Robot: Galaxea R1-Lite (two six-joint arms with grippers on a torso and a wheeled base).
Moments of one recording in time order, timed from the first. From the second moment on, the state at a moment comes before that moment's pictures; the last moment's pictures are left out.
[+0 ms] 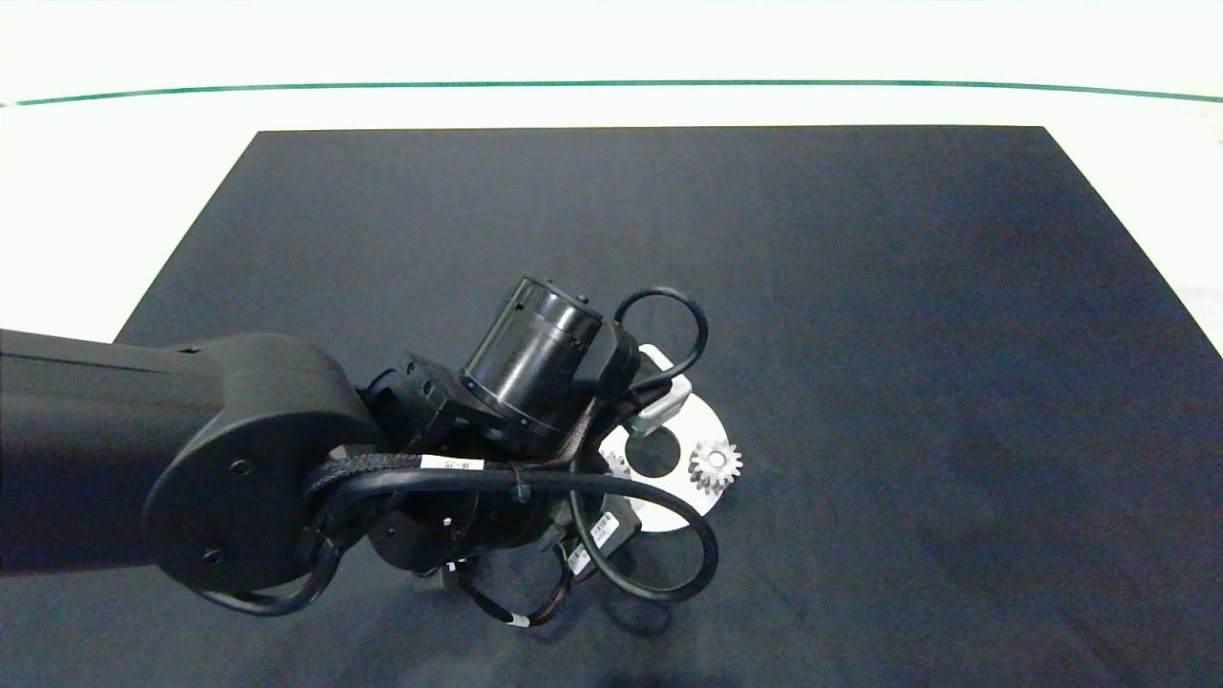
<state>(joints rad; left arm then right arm) -0.86 1.75 -1.21 0.22 0.28 0.27 0.36 0.60 -0.62 0.28 0.06 -0.06</state>
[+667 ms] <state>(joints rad) -0.85 1.74 -1.21 0.22 0.28 0.28 0.36 0.59 -0.61 0.28 0.06 -0.06</state>
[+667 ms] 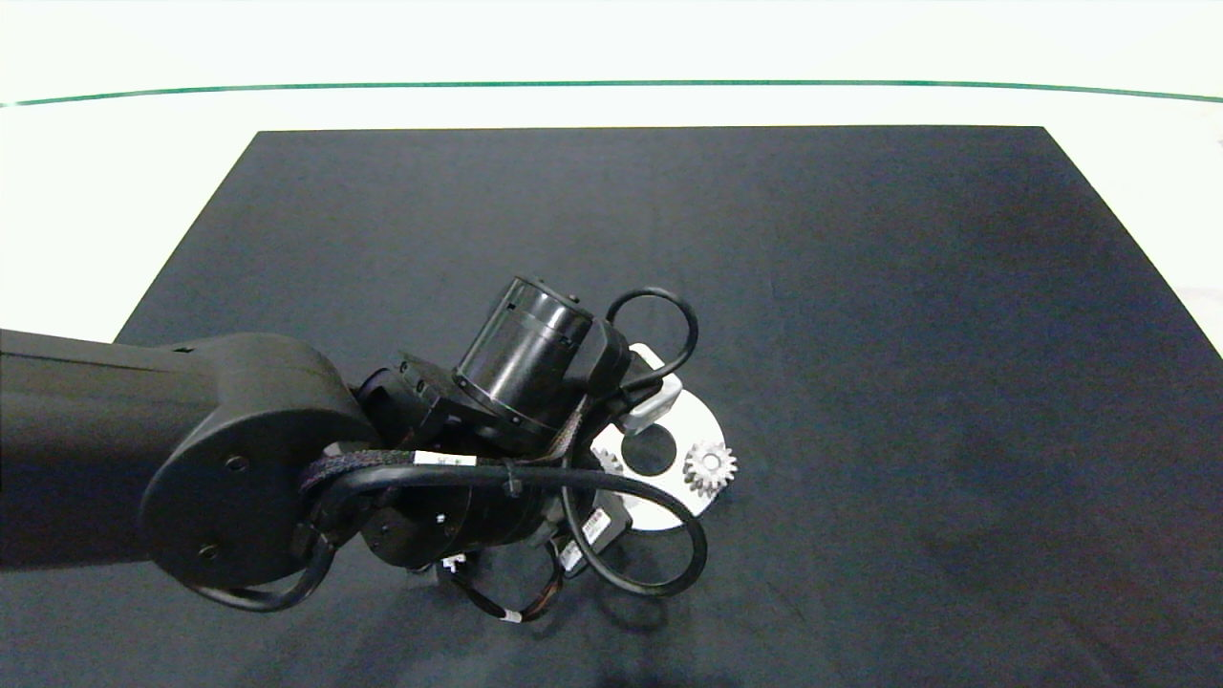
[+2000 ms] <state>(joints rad) -0.71 1.48 -1.15 0.38 0.30 0.25 0.26 0.57 -0.62 0.28 -0.03 -0.06</state>
